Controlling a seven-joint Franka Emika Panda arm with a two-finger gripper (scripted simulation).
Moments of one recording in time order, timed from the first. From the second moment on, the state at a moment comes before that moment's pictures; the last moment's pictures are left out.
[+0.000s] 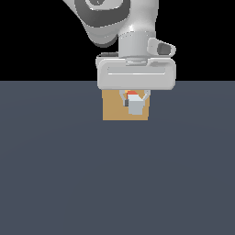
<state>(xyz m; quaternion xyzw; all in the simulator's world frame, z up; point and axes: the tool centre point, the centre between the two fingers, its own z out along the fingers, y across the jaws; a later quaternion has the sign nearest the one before) 0.047 0.031 0.134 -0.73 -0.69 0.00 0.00</state>
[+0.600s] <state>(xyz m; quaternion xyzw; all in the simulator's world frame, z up) 0.046 0.084 0.152 -0.72 -0.70 0.00 0.00</state>
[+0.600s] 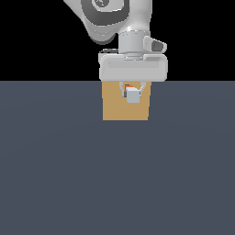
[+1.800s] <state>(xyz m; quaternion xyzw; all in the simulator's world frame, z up) 0.047 0.159 0.152 -0.72 -0.70 0.00 0.00</state>
